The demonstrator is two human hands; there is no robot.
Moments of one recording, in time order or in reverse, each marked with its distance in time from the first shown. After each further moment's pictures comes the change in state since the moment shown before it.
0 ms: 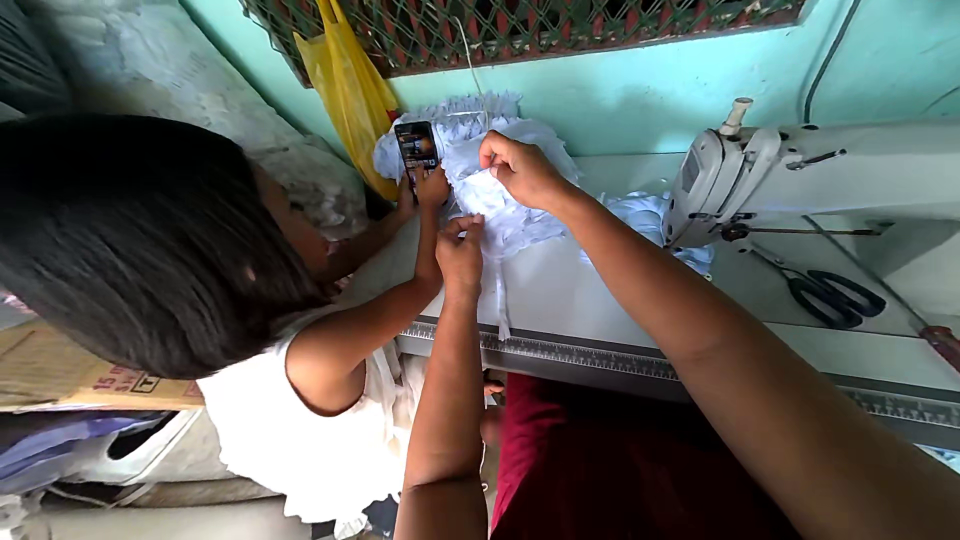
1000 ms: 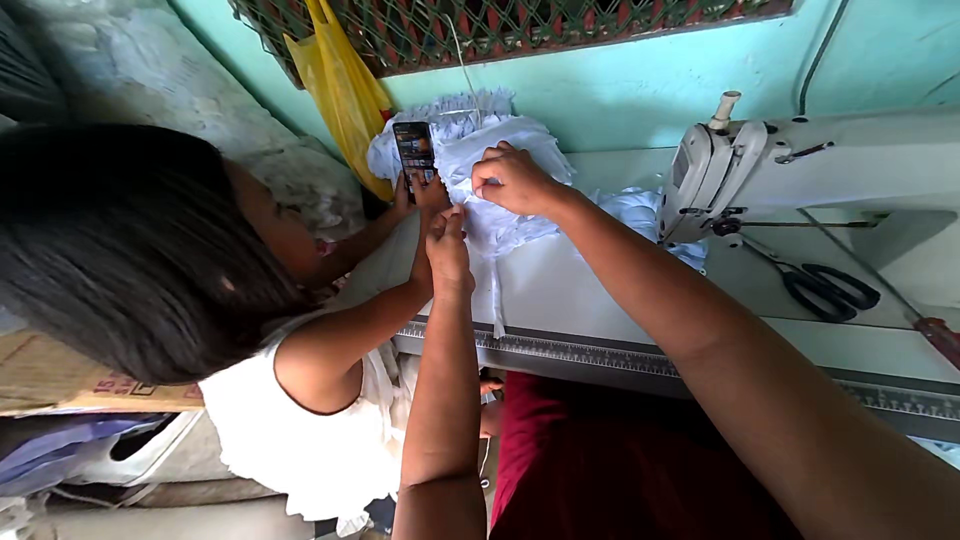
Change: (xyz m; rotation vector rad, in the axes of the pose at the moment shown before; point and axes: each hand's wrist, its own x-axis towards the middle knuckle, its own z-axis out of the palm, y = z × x) left_hand -0.003 0.019 0.002 -0.213 0.047 -0.106; right_hand -0.005 0.008 0.004 -0.163 -0.097 -0.129
